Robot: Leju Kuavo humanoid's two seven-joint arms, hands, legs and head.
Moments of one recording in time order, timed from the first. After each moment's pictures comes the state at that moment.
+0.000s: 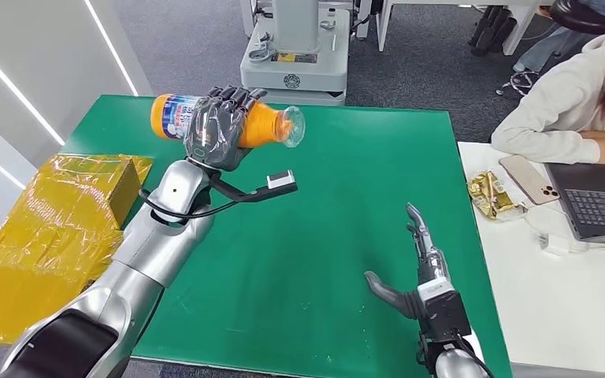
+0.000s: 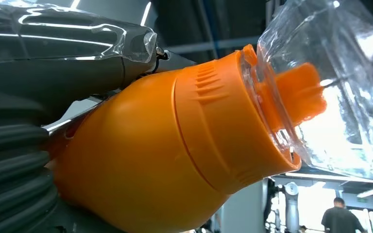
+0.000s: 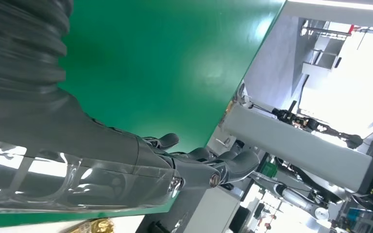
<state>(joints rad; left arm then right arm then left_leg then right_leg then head) -0.75 -0.04 -0.52 -0.94 -1.40 0.57 -0.12 -0.04 -0.04 0.42 -1.41 0.22 -0.12 -0.45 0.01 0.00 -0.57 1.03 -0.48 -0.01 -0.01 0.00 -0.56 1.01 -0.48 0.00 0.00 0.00</state>
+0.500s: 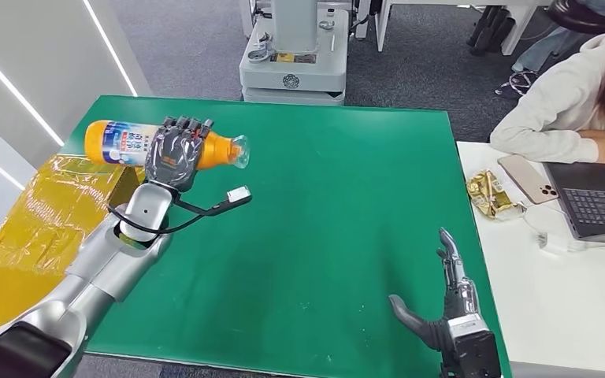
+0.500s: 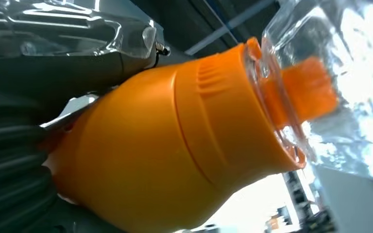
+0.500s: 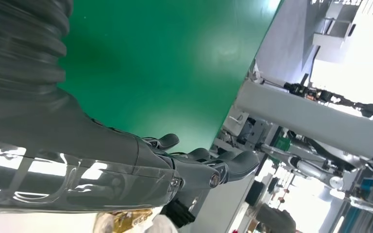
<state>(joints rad) -0.67 0.24 -0.67 -0.97 -1.56 0.46 0.20 0.14 -0.06 0.35 -1.55 0.22 -0.17 -0.48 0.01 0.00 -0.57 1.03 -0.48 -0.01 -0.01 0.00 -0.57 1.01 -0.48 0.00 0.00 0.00</state>
